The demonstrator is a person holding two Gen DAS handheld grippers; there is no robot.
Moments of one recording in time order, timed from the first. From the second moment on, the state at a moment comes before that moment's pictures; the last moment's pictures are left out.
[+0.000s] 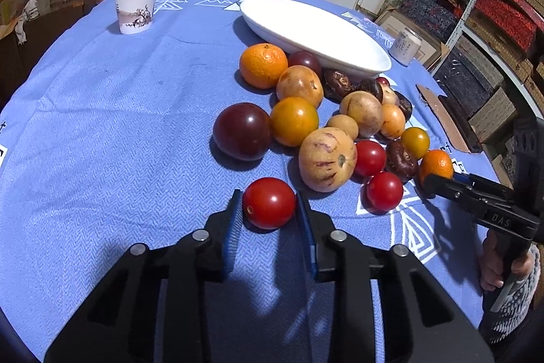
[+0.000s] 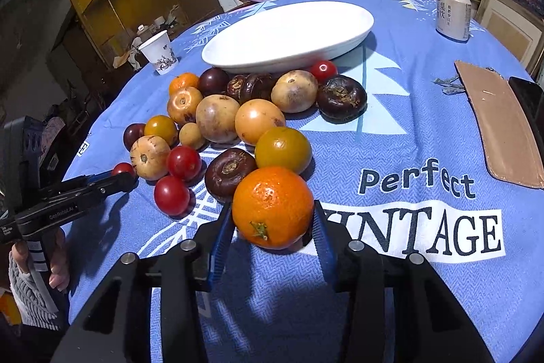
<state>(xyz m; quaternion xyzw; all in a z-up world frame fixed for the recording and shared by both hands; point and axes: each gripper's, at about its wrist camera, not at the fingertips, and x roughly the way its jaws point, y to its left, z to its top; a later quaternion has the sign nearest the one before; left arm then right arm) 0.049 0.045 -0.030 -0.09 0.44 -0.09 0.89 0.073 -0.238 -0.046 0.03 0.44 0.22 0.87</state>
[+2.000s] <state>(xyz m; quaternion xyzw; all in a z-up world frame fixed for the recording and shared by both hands) 0.218 0.008 0.043 -0.10 0.40 -0.04 0.91 0.244 -0.212 0.018 0.02 0.37 0.13 0.92</state>
